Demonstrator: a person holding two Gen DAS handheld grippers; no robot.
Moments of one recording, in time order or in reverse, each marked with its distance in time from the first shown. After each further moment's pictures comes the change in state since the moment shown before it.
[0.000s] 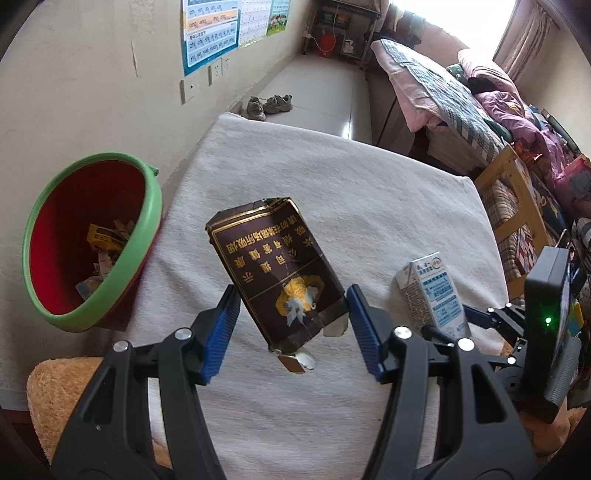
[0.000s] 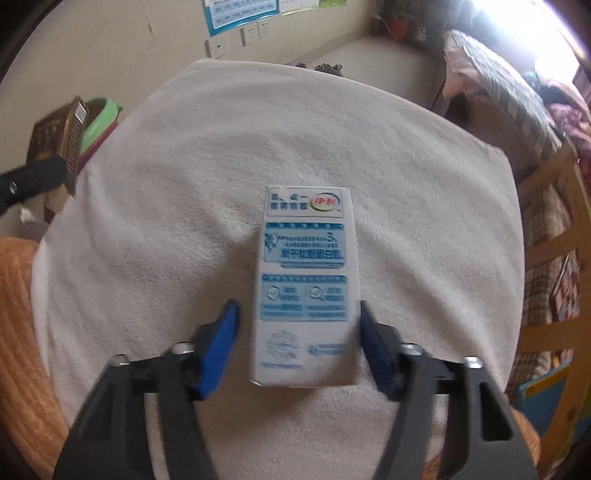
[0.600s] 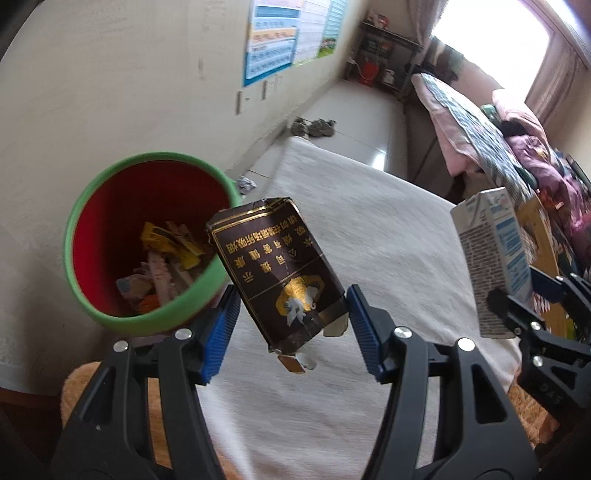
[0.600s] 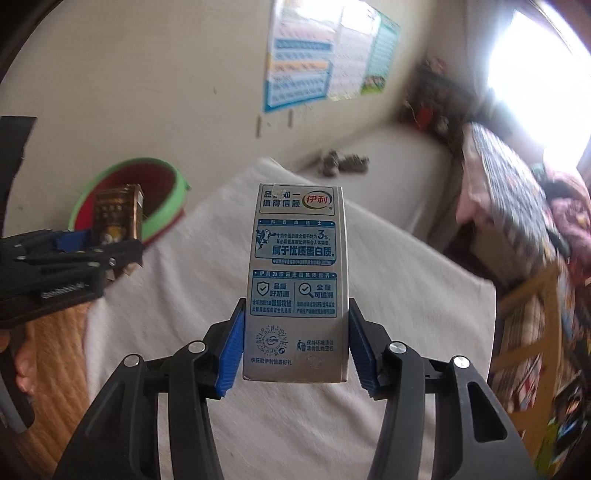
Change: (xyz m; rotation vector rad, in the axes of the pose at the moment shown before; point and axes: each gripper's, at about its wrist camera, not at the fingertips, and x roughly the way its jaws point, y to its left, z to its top) left arm -0.025 0.072 0.006 -0.147 -0.083 0.074; right arm -0.093 0.075 0.057 -0.201 -0.305 -0.001
